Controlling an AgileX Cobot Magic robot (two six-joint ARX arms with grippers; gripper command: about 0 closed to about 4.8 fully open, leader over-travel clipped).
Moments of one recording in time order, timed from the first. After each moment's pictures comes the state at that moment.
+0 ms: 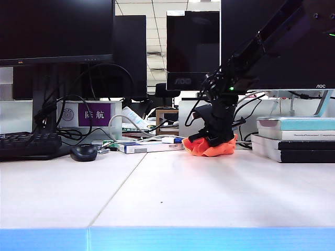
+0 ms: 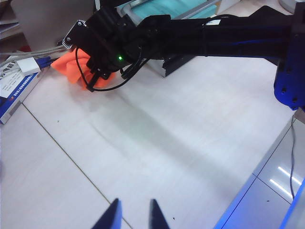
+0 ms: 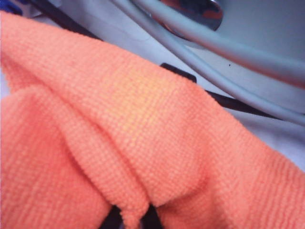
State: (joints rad) left arm -0.53 1.09 1.40 -0.81 0.31 0.11; right arm 0.29 2.59 2.28 -0.43 0.19 -0.19
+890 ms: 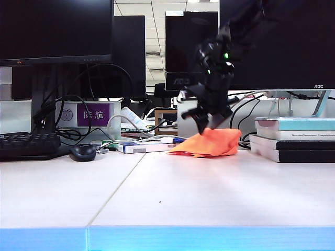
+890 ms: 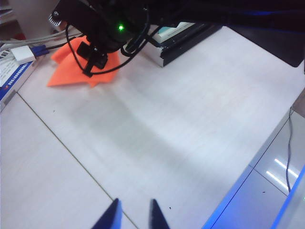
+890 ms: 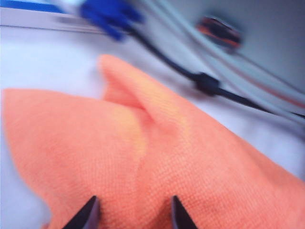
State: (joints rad) left arm -0.53 1.09 1.40 -0.85 0.31 0.11; right arm 0.35 2.44 2.27 -0.63 0.15 -0.21
